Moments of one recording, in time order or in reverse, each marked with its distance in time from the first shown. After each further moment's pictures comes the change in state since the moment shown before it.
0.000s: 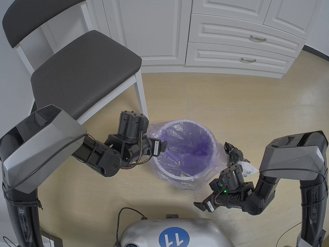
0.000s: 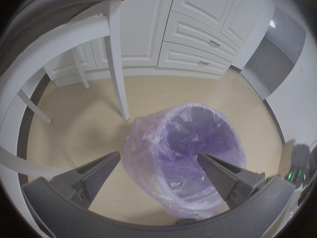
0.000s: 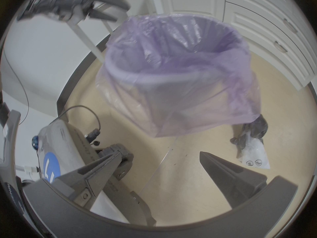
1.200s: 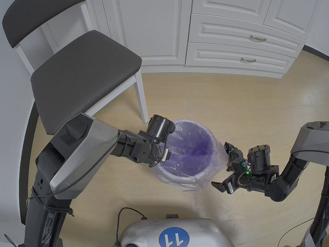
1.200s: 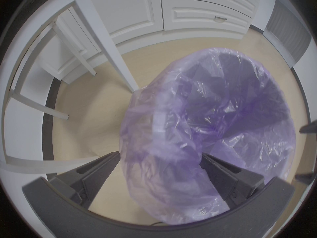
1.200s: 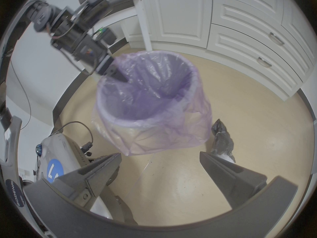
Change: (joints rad) left arm -0.050 0.262 -0.536 0.603 0.269 0.009; right arm -0.147 -0.223 0.091 -0.030 0.048 -0.096
